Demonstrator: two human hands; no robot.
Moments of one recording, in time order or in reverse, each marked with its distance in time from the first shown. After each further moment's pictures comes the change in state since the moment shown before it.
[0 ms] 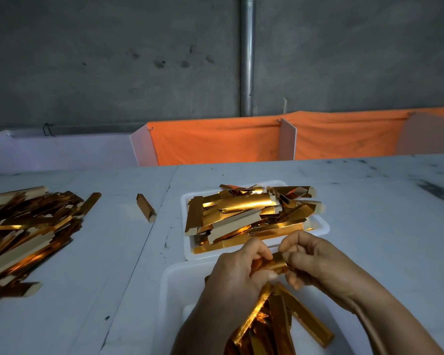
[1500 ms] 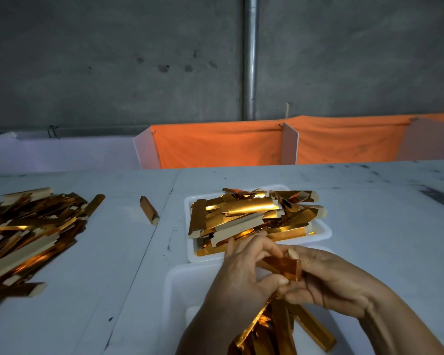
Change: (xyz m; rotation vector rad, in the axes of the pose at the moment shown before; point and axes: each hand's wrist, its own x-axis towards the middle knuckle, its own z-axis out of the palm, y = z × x) left_hand 0.001 0.003 0.000 -0.045 -0.004 0.025; right_hand -0.003 -0.002 -0.006 0.406 -0.276 0.218
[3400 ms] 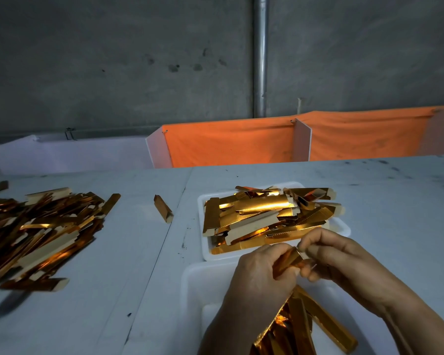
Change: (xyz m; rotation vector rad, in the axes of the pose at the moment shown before) left_hand 0.000 0.002 0.003 0.054 0.061 -0.058; right_hand 0.002 0.001 0.005 -0.425 0.235 -0.371
